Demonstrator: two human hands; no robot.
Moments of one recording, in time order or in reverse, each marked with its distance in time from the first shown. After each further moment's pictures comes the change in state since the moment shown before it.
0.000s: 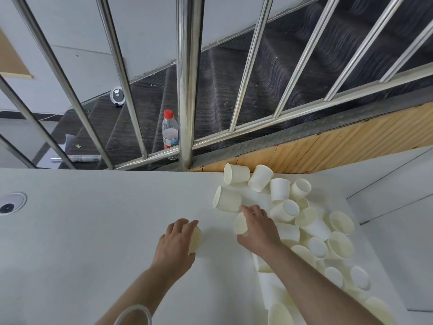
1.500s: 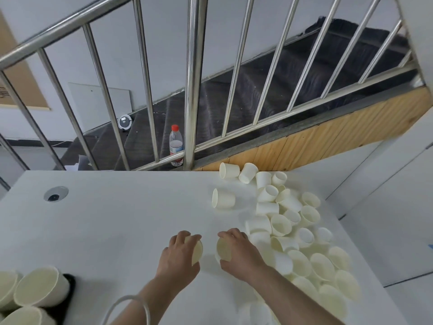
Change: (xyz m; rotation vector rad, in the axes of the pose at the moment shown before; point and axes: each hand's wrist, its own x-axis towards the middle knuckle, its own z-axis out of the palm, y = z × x) left_hand -0.150 0.017 -0.007 -0.003 0.036 0.028; right_hand -0.178 -0.077 0.006 0.207 -0.050 -0.080
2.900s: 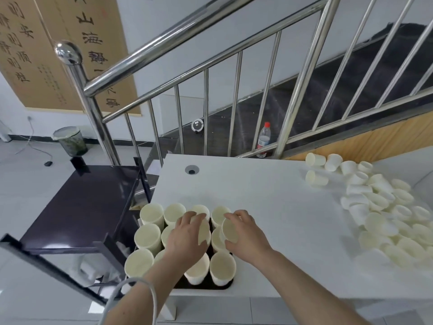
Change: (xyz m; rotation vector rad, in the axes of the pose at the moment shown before) left_hand -0.242 -0.286 -0.155 0.026 0.174 -0.077; right_hand -0.075 -0.368 0.129 0.040 0.103 -0.171
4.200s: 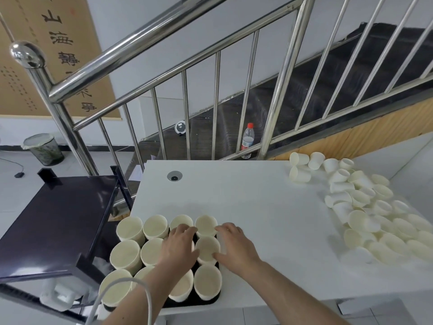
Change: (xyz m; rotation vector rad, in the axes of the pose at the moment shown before) left_hand 0.041 0.006 0.029 0.080 -0.090 -0.012; right_hand 0.013 0.022 0.012 -0.036 -0.017 0.029
